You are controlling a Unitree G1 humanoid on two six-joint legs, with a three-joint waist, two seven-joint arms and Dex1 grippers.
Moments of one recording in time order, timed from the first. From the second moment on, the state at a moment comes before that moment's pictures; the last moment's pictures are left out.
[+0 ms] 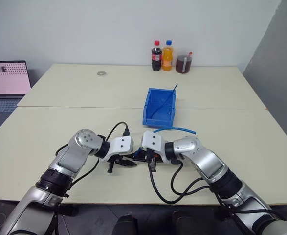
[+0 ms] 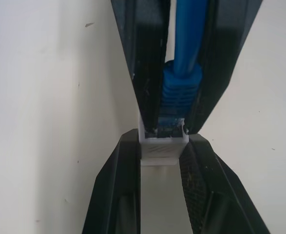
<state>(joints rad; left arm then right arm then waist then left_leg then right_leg) -0.48 0.70 -0.35 0.11 0.00 0.20 -1.36 -0.58 -0.26 0.58 -0.06 0.04 0.56 0.92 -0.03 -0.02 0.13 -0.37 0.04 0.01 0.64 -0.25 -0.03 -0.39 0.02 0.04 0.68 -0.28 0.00</state>
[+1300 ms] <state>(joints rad) -0.41 0.70 -0.32 0.11 0.01 0.21 -1.34 -0.60 -0.18 0.61 0.02 -0.04 0.59 0.95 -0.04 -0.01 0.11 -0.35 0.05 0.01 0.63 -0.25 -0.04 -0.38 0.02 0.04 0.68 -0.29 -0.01</state>
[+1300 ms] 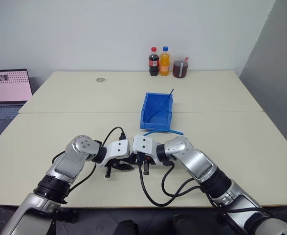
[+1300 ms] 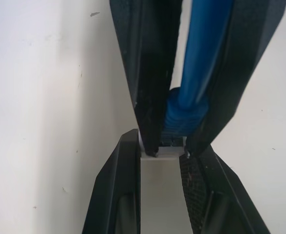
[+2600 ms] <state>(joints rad) -0.21 0.76 -0.03 -0.12 -0.28 0.38 -1.21 -0.48 -0.22 0.36 -0.29 0.17 0.90 0.81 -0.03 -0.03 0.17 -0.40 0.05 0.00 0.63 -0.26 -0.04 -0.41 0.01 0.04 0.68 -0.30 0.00</state>
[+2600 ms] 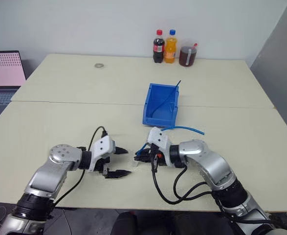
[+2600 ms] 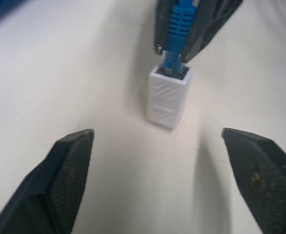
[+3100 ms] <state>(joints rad) -0.53 0.69 0.02 -0.07 -0.28 0.44 -0.95 -0.81 -0.16 -0.12 -0.10 0.36 1.03 0.56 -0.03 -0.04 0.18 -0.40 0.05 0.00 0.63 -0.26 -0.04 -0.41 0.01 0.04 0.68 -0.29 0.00</state>
